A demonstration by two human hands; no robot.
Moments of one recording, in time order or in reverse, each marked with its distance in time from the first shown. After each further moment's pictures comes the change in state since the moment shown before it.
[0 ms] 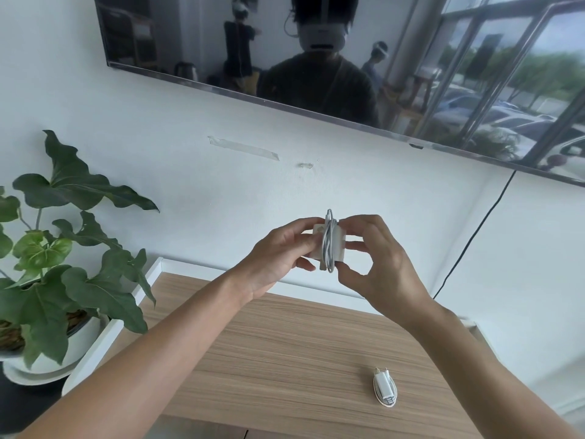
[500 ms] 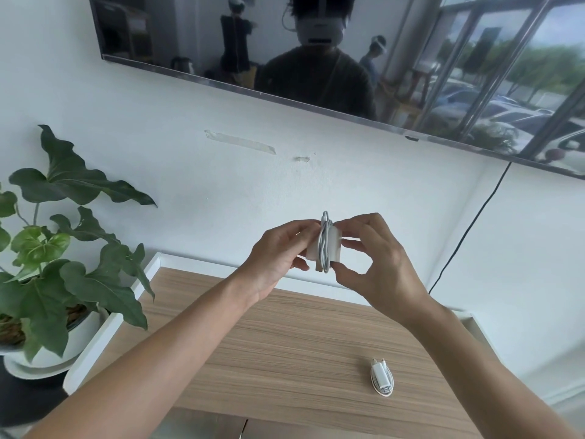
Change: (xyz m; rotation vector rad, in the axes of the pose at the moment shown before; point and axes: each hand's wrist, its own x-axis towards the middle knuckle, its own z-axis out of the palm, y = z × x) left_hand -0.003 -0.014 0.013 -0.033 0.168 -0.010; right_hand -0.013 -0.003 -0.002 0.009 0.005 -0.006
